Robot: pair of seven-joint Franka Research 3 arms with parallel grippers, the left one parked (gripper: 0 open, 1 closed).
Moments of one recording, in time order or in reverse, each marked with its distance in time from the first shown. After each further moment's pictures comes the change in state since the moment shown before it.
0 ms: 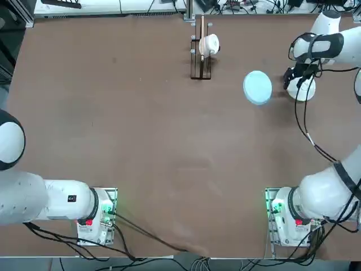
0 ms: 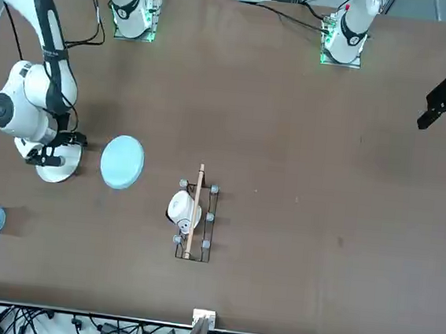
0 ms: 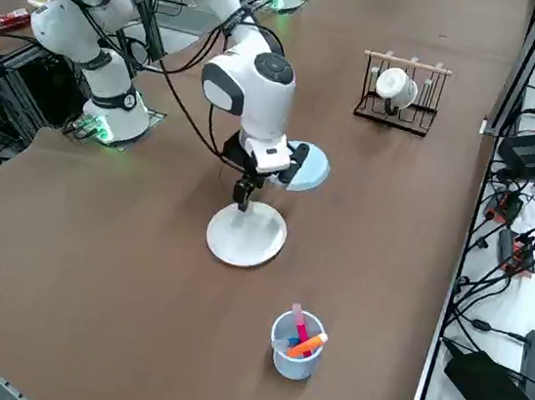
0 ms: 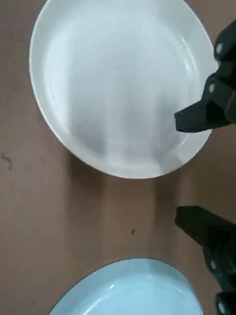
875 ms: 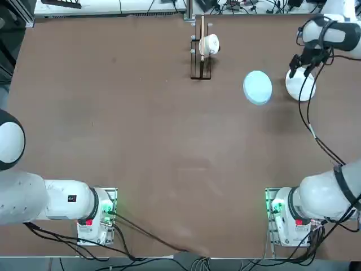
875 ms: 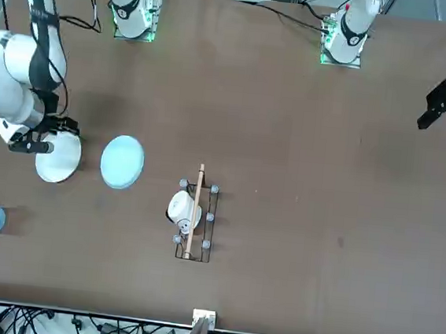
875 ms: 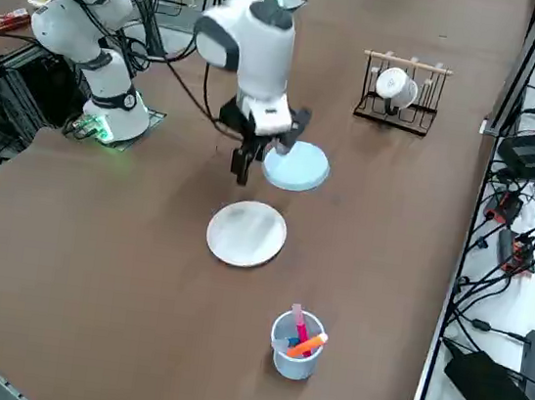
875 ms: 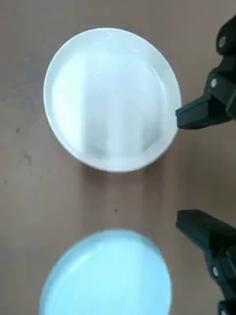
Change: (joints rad) arm 0.004 -0.140 -0.011 -0.007 0.003 -0.098 -0.009
